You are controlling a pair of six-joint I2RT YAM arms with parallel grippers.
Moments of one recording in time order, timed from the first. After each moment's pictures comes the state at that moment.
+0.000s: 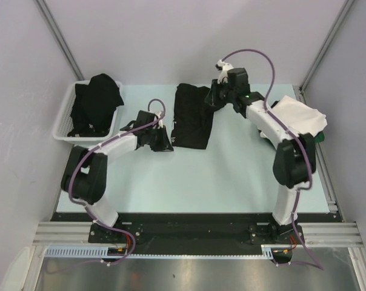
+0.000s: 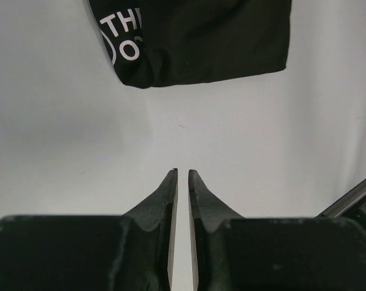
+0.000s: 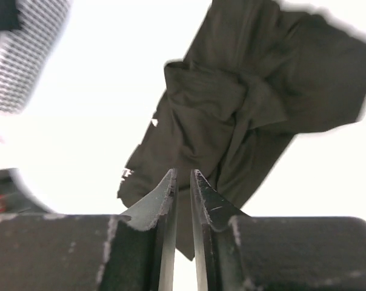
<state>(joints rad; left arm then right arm) -0.35 1.65 1.04 -0.30 0.36 -0.45 0.38 1.96 1.72 -0.27 -0.26 0.23</state>
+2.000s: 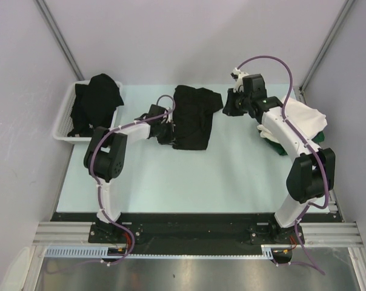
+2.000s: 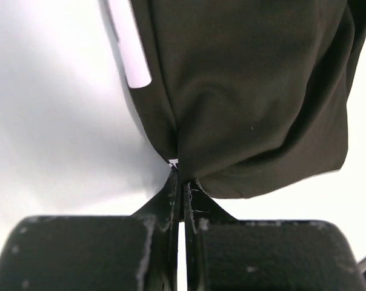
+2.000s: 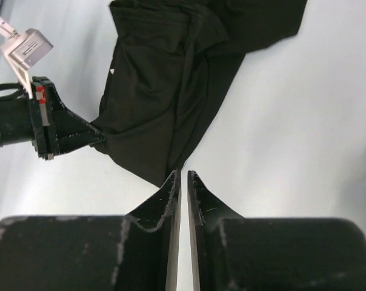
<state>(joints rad) -0.36 2.04 1.34 -0.29 0.30 -0.45 0.31 1.70 1.55 -0.48 -0.21 0.18</state>
